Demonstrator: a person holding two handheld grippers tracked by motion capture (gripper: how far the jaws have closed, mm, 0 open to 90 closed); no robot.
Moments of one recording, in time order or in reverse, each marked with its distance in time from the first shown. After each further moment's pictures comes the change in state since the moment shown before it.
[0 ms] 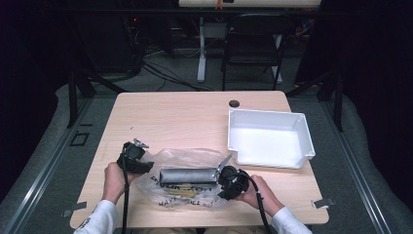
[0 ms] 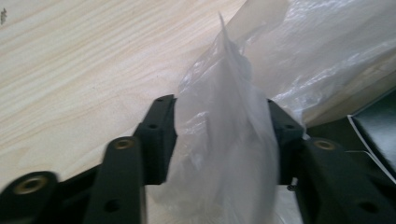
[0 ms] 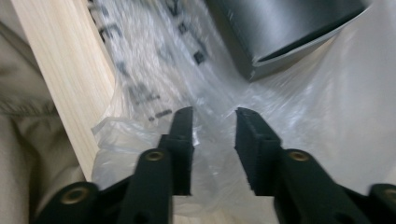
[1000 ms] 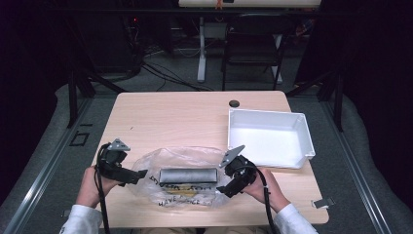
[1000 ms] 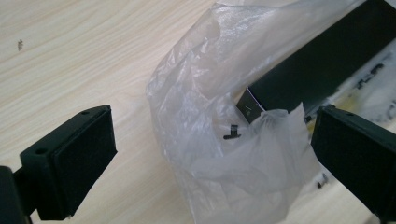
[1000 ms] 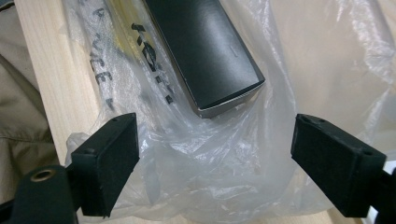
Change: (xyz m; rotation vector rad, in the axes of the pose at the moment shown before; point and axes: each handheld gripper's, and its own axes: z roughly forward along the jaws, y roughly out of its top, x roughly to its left) left arm 0.005 -0.019 -0.079 -0.111 -0.144 0.025; right arm -0.011 0.001 -0.035 -0.199 -0.063 -0.060
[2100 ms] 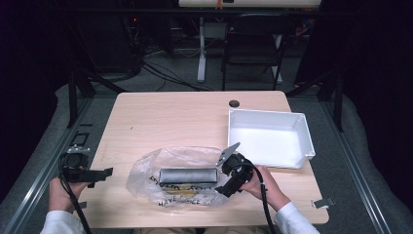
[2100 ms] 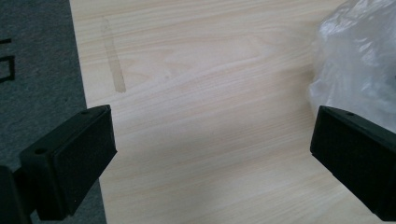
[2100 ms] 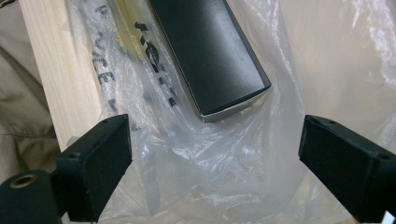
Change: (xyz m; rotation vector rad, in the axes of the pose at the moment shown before) left arm 0.082 -0.068 -0.009 0.010 0.183 -0.283; right arm -0.003 0.009 0.004 0.043 0.028 -0.009
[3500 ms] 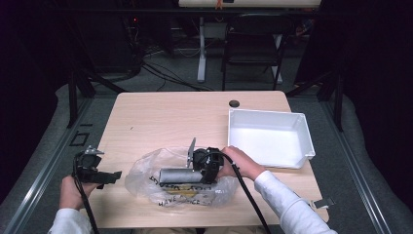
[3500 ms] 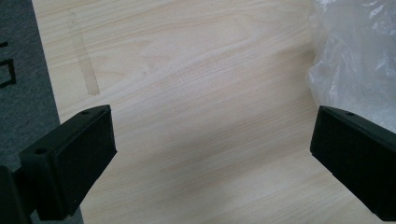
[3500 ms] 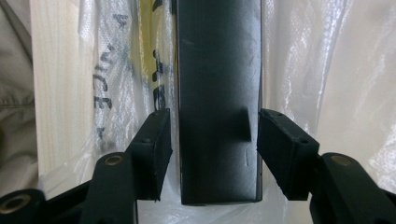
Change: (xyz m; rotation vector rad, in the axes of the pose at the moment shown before) left arm -0.017 0.003 0.021 0.054 0.010 0.079; right arm 0.004 0.082 0.037 0.236 0.083 -0.382
